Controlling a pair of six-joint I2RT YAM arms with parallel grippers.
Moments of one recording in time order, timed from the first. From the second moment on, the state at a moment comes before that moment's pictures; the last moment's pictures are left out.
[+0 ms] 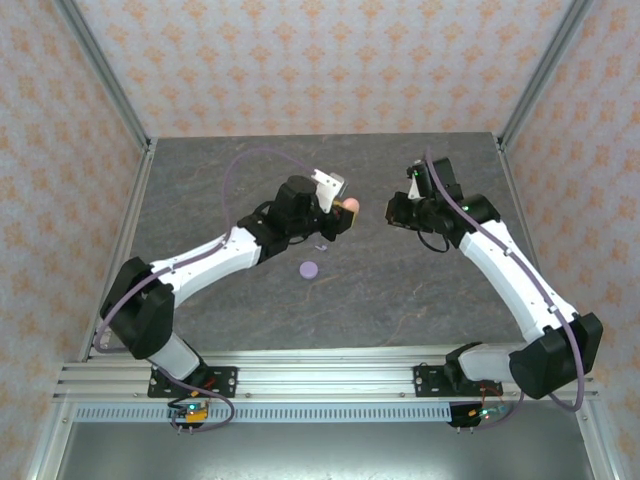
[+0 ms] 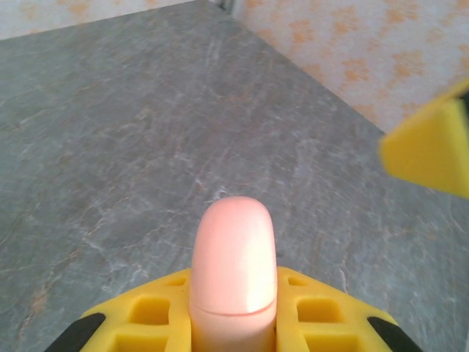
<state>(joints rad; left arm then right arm) -0.66 1.59 1.18 -0.07 0.20 -0.24 0.39 1.28 1.26 -0.83 -0.11 0.54</state>
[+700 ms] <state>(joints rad) -0.51 2.22 1.86 -0.55 0.23 -0.45 0.39 1.28 1.21 -0.84 -0.06 0.55</state>
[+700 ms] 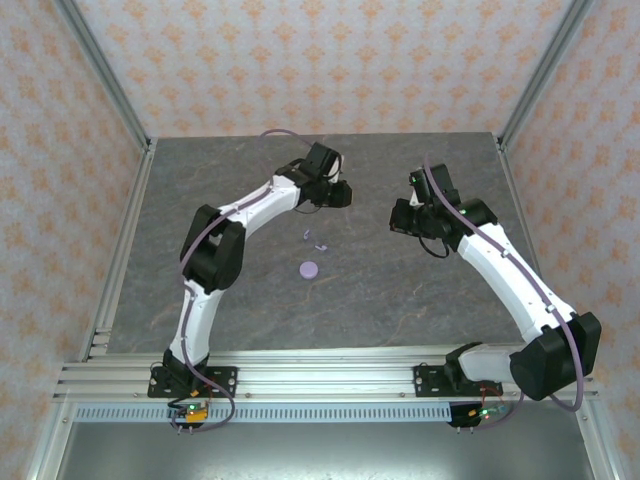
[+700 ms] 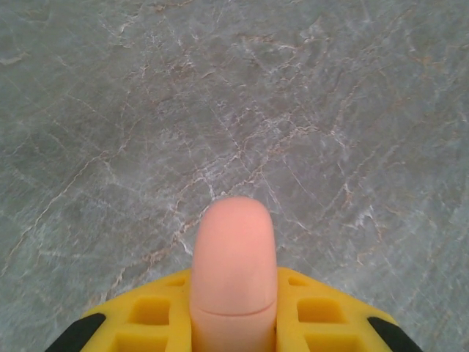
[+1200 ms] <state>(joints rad) -0.45 2.53 2.22 -0.70 0.31 -0.45 0.39 1.29 1.20 -0.86 -0.06 0.55</state>
